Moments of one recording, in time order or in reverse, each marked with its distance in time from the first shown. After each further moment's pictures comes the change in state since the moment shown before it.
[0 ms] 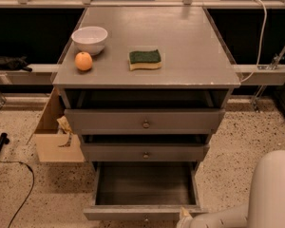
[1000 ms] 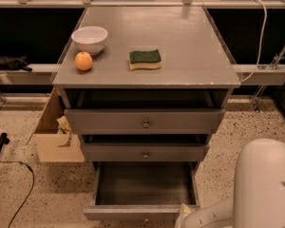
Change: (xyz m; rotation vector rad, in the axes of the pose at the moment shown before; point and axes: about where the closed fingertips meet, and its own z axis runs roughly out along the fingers) arm -0.001 -0.013 -0.002 0.060 0.079 -0.002
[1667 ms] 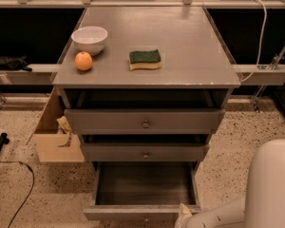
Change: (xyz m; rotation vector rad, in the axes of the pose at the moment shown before) arm -0.018 0.009 -0.034 -0.004 -0.051 -0.031
